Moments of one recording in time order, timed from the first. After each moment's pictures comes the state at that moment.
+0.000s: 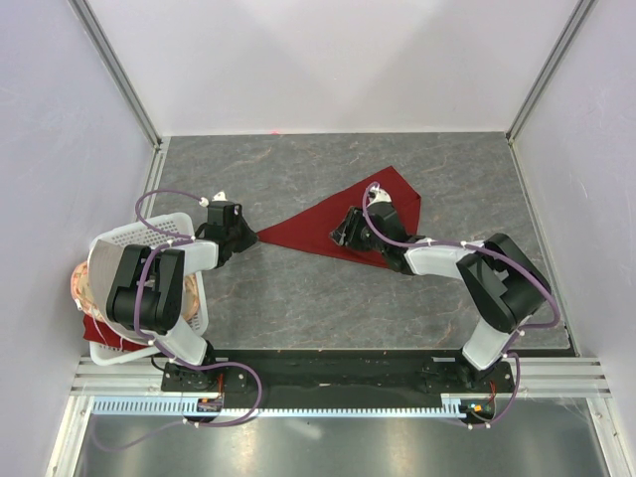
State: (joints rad) left arm -0.15 1.63 0.68 0.21 0.04 -0.65; right arm 0.61 1.72 0.82 0.37 -0.04 0.77
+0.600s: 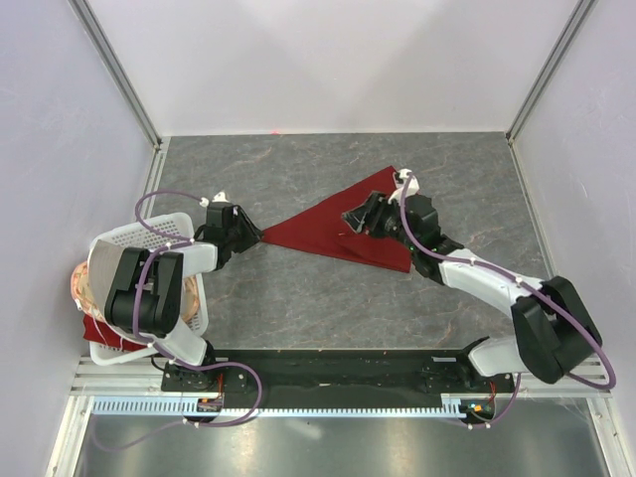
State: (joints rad) left arm -0.15 1.62 0.66 0.24 0.08 -0.65; right arm 0.54 1.40 0.75 0.38 -0.13 0.69
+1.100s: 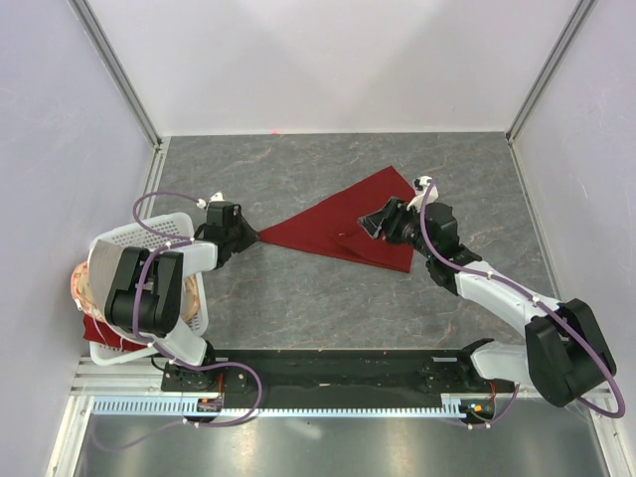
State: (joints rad) left arm -0.15 1.61 0.67 0.21 0.01 -0.68; right arm 0.44 1.25 0.62 0.35 -0.18 0.69
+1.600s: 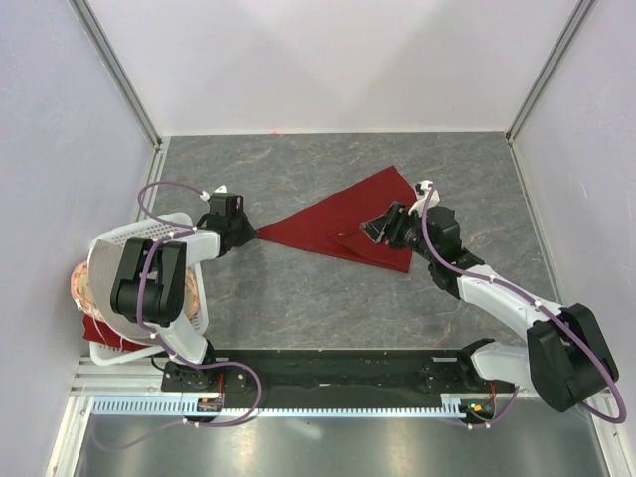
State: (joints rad) left arm -0.15 1.68 0.78 0.11 0.01 -0.65; right arm 0.43 1.23 0.59 0.35 -0.21 0.68
